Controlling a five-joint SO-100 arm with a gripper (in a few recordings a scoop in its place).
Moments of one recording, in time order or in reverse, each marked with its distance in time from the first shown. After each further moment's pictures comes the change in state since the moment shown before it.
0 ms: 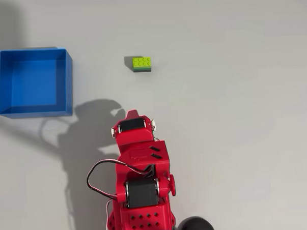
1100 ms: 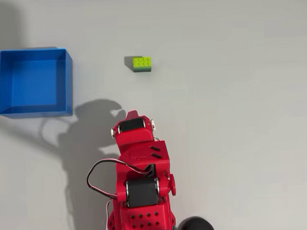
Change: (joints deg) arm -0.3 -2.1 -1.8 0.2 -1.4
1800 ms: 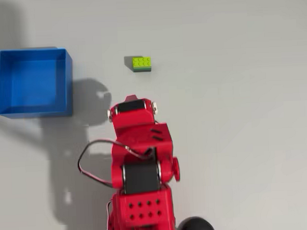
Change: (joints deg) arm -0.3 -29.3 -25.8 2.6 3.9
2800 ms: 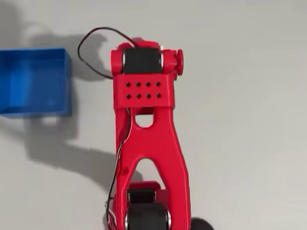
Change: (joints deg) arm 5.3 -51.1 -45.4 14.8 2.9
